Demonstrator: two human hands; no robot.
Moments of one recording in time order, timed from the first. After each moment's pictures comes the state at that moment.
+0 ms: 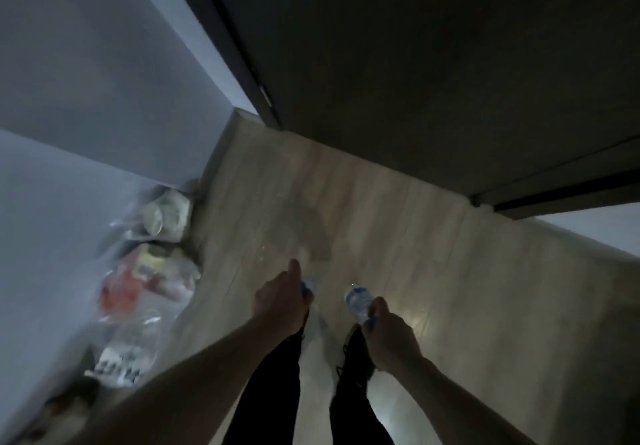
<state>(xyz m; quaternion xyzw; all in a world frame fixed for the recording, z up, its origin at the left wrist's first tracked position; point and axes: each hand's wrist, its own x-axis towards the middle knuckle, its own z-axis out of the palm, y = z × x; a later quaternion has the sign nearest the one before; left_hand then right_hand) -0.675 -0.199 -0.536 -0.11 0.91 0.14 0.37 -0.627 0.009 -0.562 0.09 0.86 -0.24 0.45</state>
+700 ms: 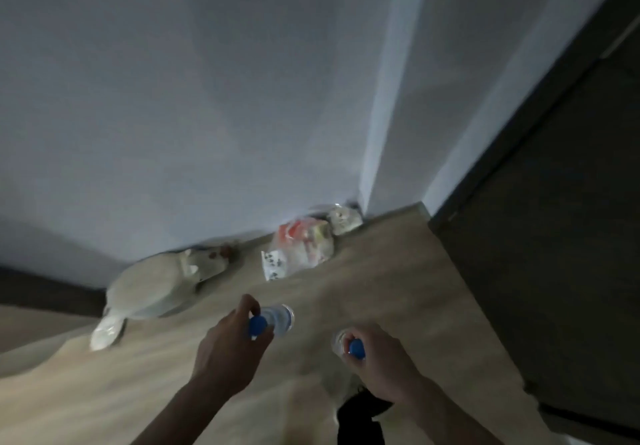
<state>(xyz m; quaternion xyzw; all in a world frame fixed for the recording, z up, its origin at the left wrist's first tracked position) -0.255 -0.339 -0.082 -0.51 0.81 0.27 0.04 -0.450 -0.178 -0.117 -0.41 0.80 -0.13 0.42</state>
